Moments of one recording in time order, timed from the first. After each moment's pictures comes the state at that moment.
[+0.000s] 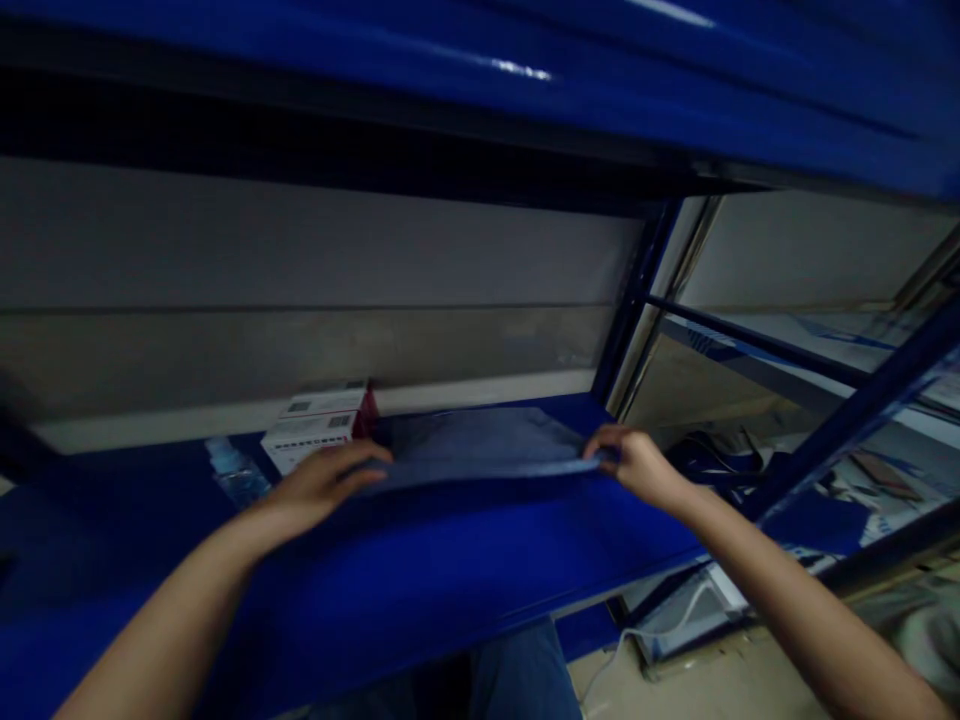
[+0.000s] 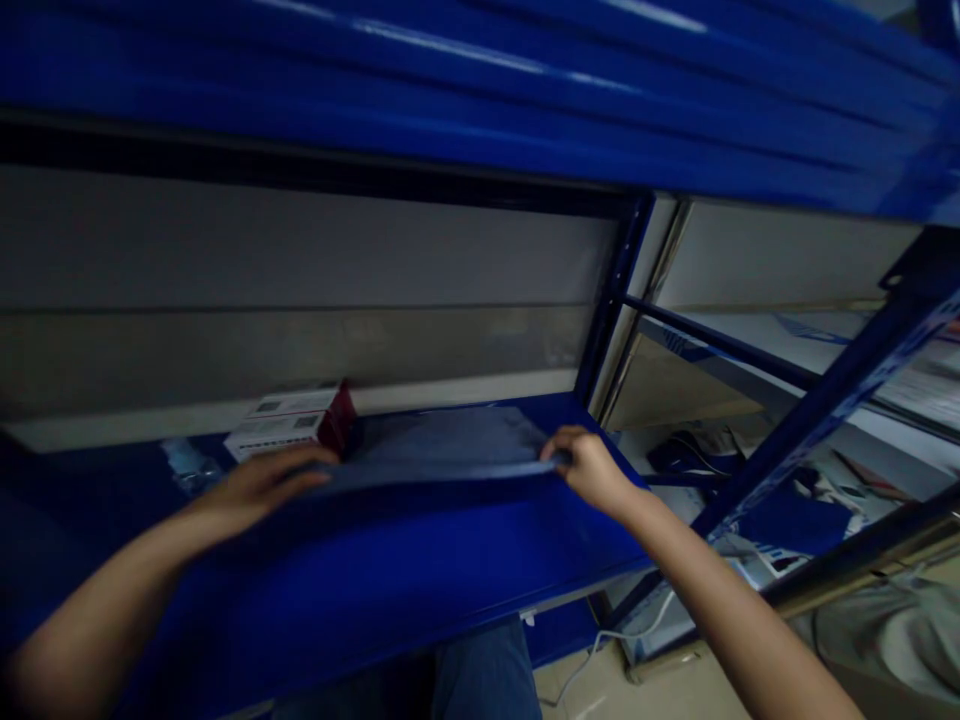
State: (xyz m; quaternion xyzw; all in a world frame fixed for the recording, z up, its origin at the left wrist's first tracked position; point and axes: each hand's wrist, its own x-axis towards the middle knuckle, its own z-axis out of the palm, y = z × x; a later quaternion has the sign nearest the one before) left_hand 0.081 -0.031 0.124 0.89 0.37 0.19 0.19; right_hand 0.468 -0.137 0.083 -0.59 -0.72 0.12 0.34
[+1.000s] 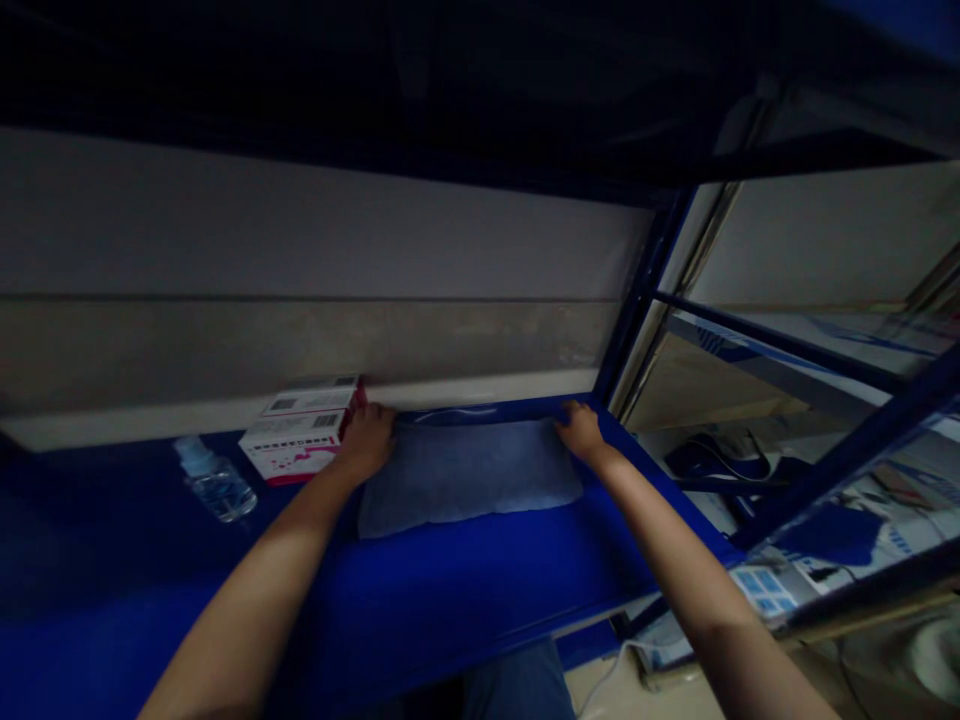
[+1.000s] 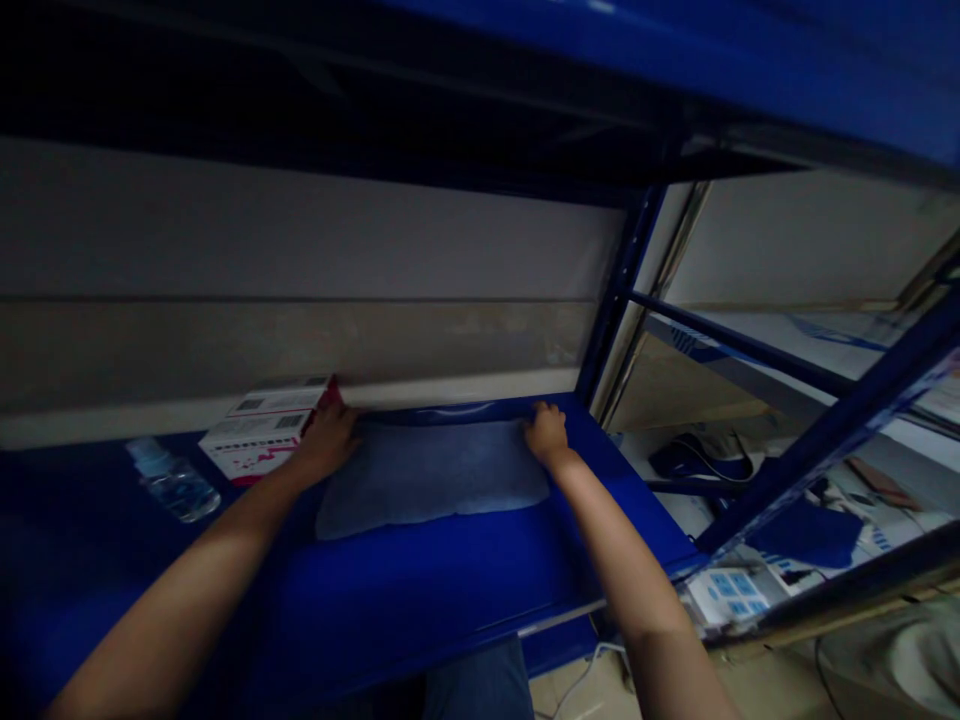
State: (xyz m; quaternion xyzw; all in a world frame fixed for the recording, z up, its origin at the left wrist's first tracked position) left_hand 0.126 0.062 0.053 0.85 0.48 0.18 0.07; right_hand 0.458 -0.031 0.038 -0.81 -0.50 0.14 0.28
